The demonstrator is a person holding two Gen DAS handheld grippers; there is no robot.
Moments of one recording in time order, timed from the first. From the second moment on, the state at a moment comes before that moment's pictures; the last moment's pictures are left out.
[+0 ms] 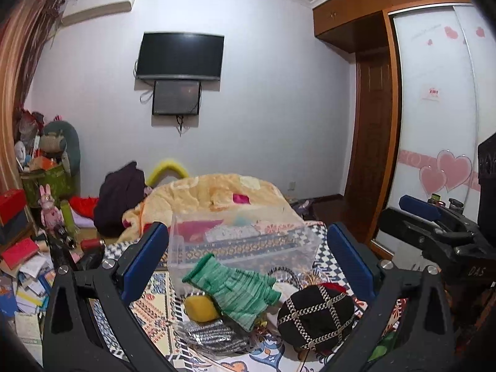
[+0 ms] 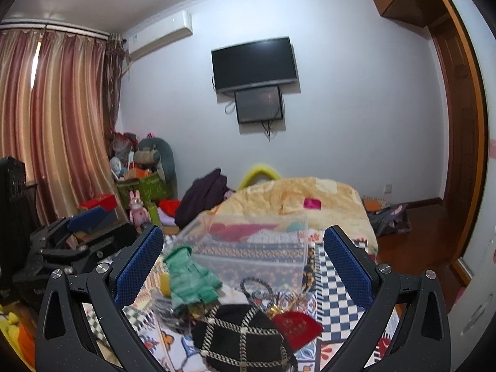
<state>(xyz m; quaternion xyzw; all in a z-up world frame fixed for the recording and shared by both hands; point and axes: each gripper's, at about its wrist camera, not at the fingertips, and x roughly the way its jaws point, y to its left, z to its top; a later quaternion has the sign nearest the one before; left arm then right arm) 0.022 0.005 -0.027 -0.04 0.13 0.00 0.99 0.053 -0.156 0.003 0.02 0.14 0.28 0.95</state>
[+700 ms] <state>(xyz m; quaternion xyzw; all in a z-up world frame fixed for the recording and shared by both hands) 0.081 0.021 -0.121 -0.08 0.26 -0.02 0.96 0.089 -0.153 -0.089 0.00 0.32 0.31 0.90</state>
